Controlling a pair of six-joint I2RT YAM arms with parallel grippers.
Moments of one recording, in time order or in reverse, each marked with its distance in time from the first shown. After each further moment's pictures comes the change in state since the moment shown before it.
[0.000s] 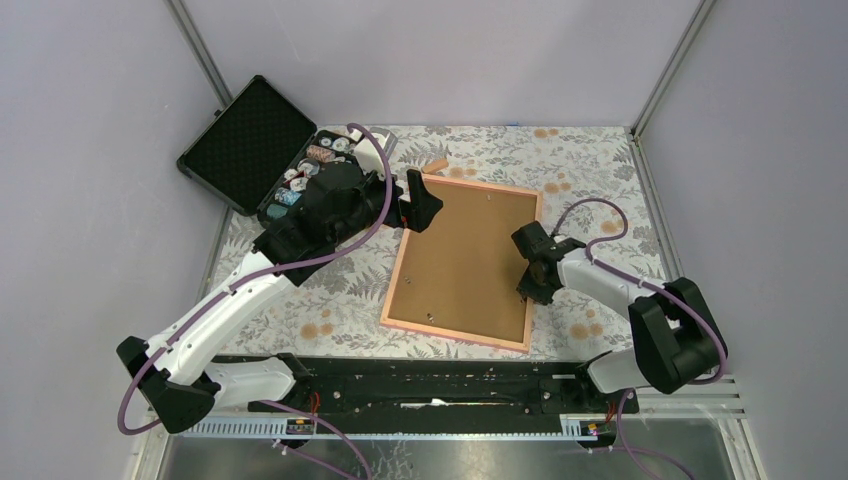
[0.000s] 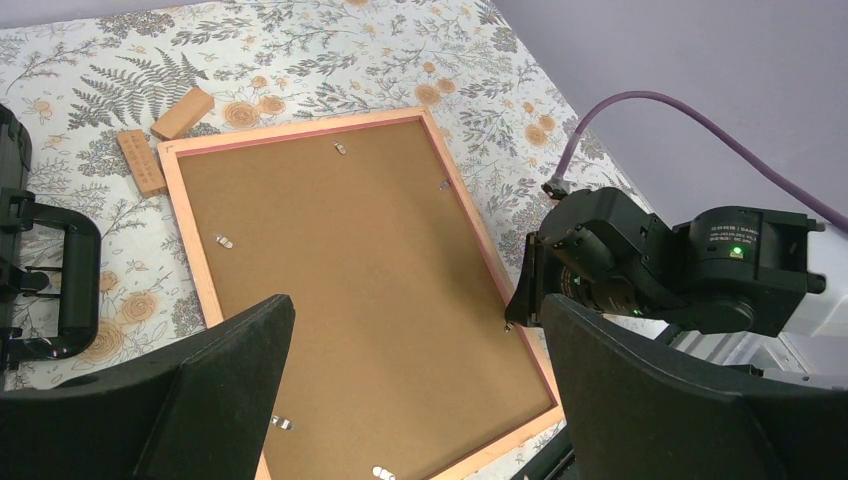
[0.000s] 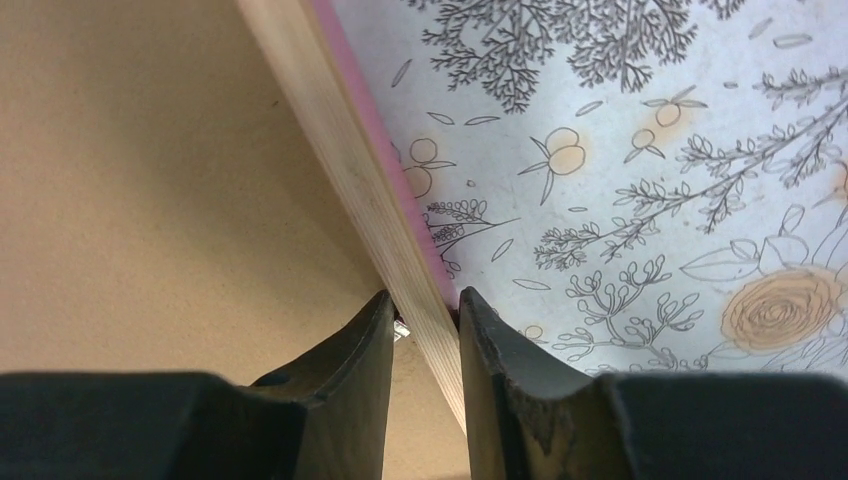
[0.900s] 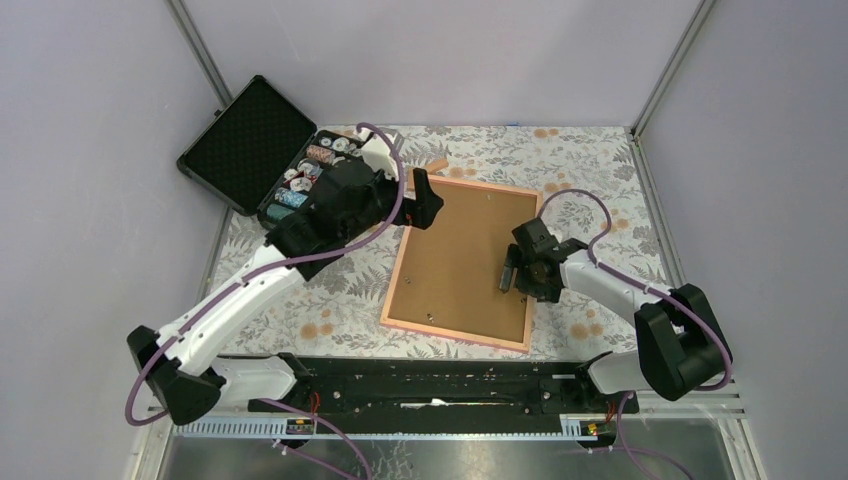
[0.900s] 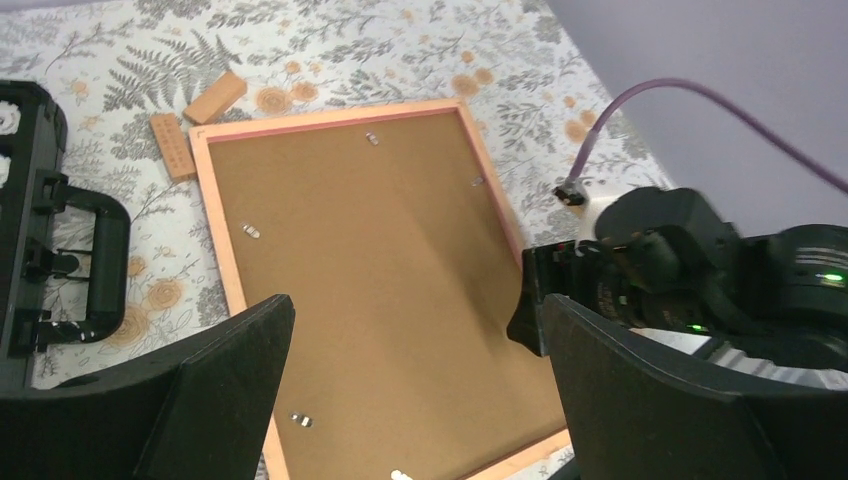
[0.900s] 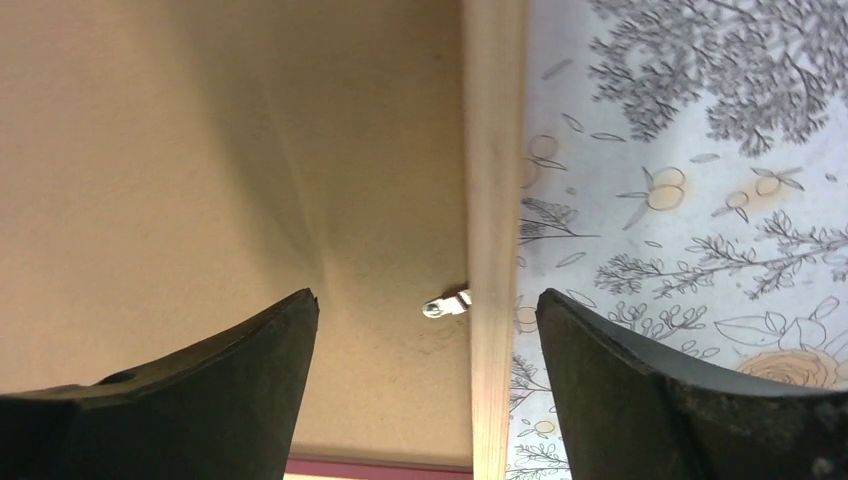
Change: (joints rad) left arm -0.002 0.033 0.000 0.001 -0.052 0.008; right arm 0.000 -0.033 -0.001 0.058 -0.110 -0.224
